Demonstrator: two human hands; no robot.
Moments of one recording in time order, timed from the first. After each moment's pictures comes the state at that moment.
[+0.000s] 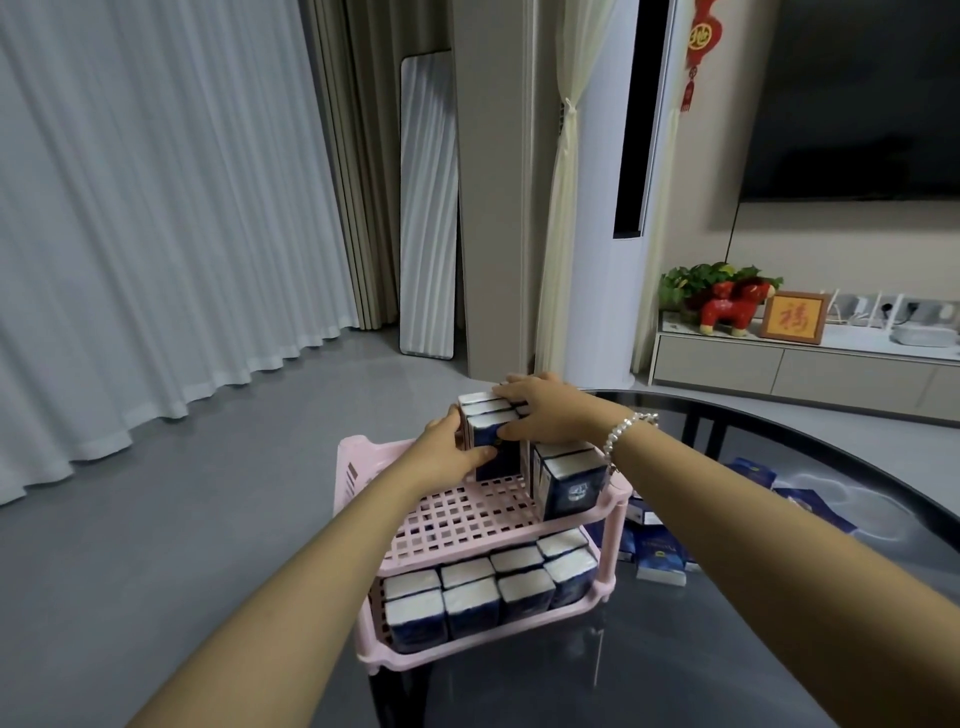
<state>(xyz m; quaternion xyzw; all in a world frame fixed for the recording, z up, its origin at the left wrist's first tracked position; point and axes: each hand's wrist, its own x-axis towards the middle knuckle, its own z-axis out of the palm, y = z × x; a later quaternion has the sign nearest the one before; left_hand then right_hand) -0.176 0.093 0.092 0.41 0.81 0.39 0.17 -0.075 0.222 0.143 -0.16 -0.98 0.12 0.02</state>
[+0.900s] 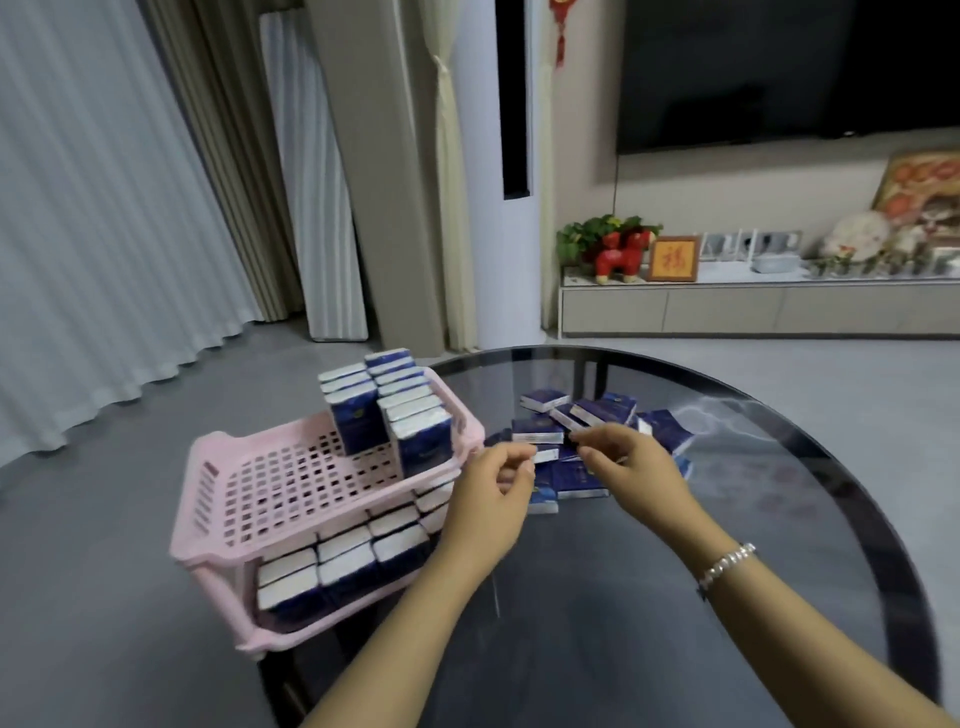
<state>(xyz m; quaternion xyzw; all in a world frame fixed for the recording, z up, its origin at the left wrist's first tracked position) 0.012 0.146 0.041 0.47 0.70 0.52 0.15 0.137 0.261 0.042 -0.34 -0.78 0.39 0.34</state>
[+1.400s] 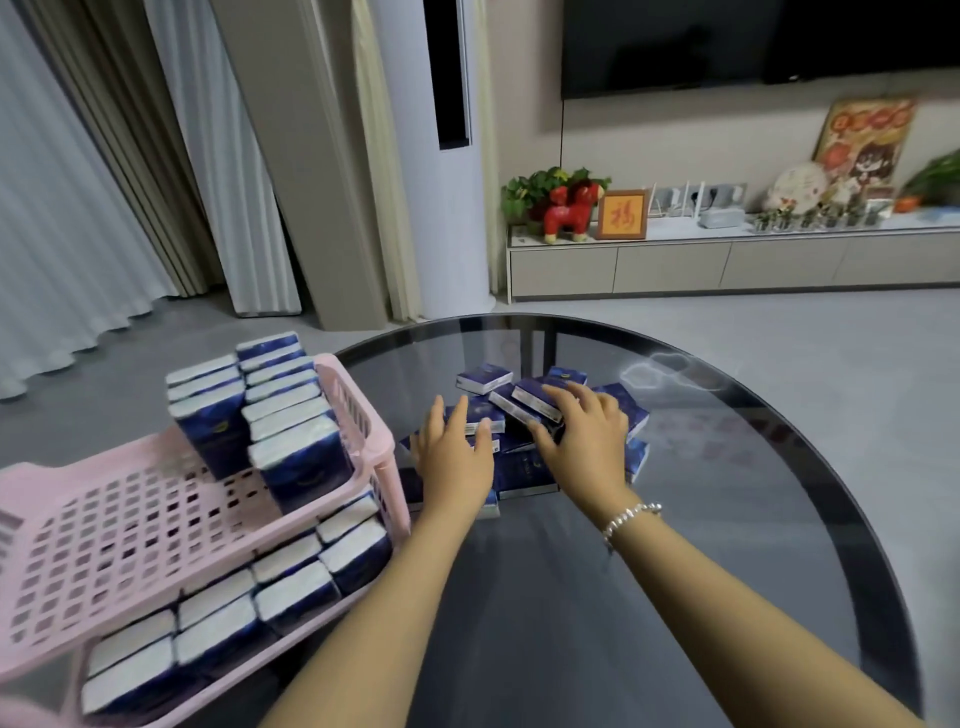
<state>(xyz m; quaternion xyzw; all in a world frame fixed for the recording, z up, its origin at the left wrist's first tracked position) -0.015 0.271 -0.020 0.41 0.83 0.37 0.08 0.102 0.347 -0.026 -0.47 -0.81 0.11 0.33</state>
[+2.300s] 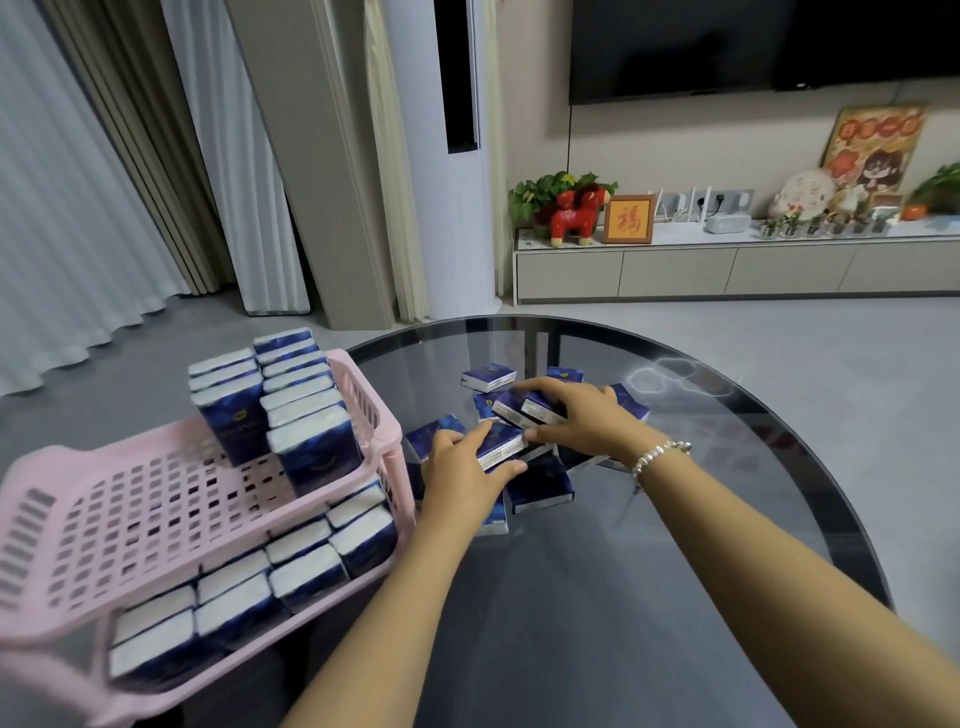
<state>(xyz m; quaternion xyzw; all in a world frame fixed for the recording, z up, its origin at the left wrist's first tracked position) -0.007 0.244 -0.021 0.44 0.83 0.33 0.13 0.117 0.367 0.026 -0.34 -0.91 0.20 0.11</state>
